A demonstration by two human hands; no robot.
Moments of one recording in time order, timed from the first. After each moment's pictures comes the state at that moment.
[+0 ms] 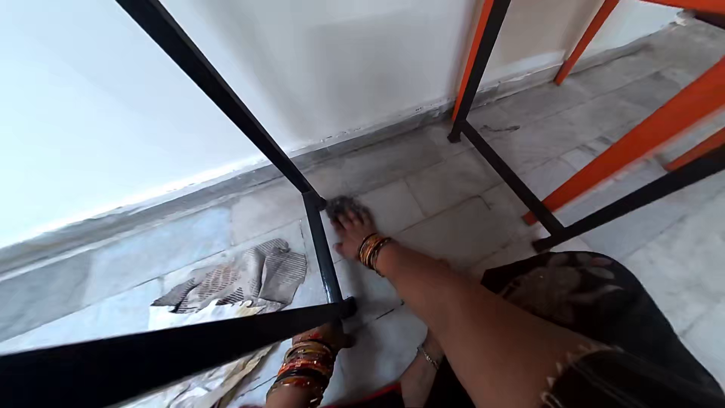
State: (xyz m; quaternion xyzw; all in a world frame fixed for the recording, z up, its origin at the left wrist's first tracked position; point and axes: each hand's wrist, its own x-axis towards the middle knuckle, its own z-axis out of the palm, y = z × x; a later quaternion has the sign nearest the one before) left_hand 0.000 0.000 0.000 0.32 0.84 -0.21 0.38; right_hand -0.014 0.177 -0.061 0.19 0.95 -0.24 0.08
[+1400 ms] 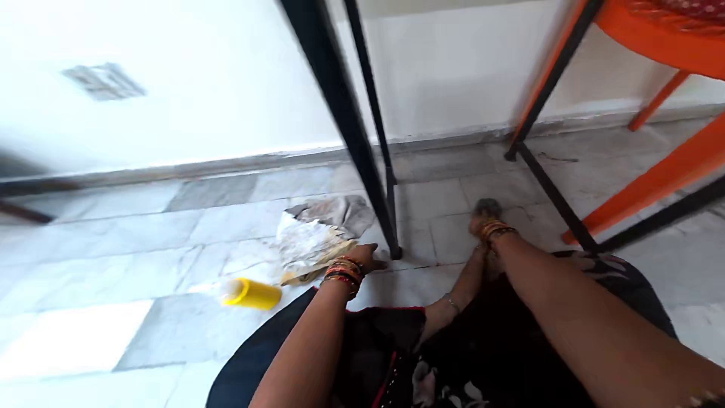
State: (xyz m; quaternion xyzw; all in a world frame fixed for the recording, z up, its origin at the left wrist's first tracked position) left_hand -0.011 -0.056 0.041 0.33 0.87 -0.01 0.37; right_hand 0.154 0.245 -0.021 0.40 0.88 -0.17 0.20
